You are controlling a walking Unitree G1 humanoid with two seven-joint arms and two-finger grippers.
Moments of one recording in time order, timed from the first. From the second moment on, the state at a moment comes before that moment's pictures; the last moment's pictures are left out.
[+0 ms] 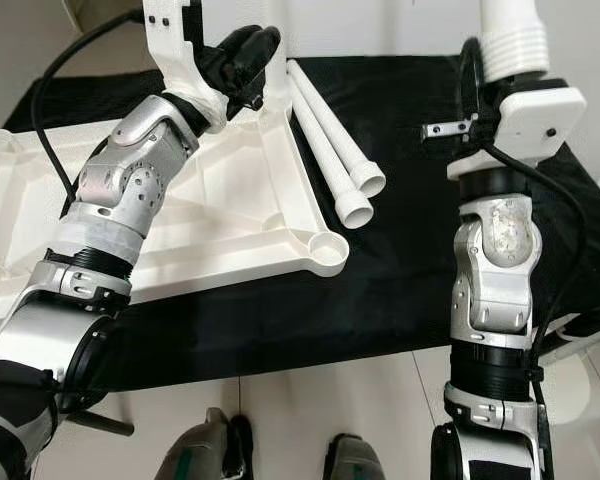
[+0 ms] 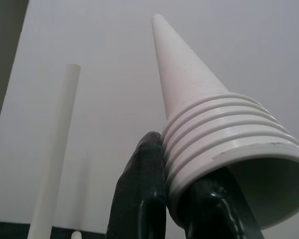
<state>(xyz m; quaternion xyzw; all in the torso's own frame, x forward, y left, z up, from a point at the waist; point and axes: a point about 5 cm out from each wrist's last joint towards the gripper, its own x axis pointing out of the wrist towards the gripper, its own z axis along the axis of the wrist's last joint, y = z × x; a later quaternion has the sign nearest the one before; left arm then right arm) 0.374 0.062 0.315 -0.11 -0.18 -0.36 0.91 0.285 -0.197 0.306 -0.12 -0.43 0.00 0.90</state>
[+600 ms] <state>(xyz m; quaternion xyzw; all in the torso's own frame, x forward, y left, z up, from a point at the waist) 0.362 0.057 0.314 -0.24 -0.05 -0.46 0.85 0.293 -0.159 0.297 -0.16 -0.41 0.12 0.89</state>
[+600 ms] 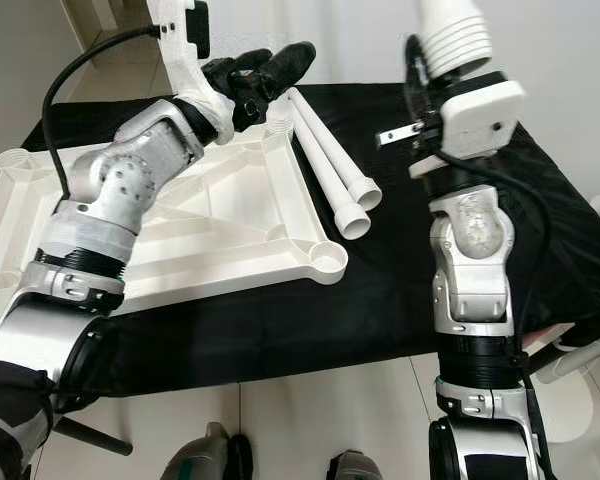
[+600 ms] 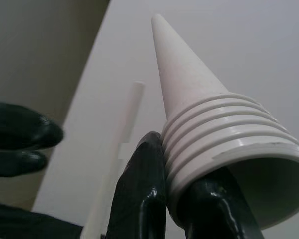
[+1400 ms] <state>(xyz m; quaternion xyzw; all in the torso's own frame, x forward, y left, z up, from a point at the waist) 0.369 0.050 0.320 -0.40 0.06 -0.51 0.76 0.285 -0.126 0.233 -0.16 -0.33 0.23 0.90</state>
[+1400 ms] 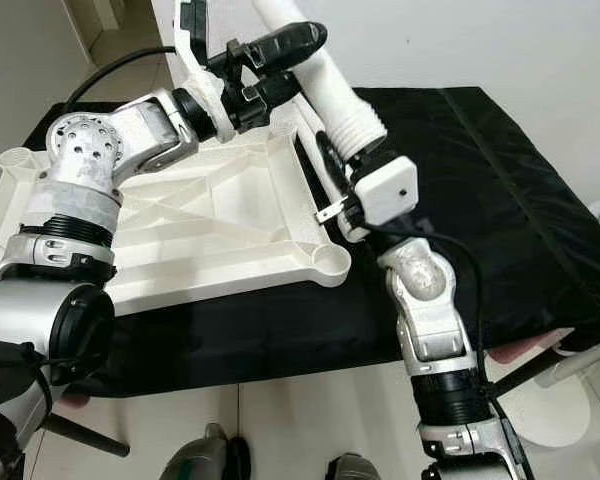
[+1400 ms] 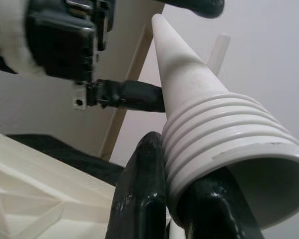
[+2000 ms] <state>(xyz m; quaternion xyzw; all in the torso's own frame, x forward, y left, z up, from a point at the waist) 0.407 0.066 0.331 -0.43 0.05 -0.39 0.81 0.271 -0.121 0.209 -0.18 -0.31 0.26 0.90</state>
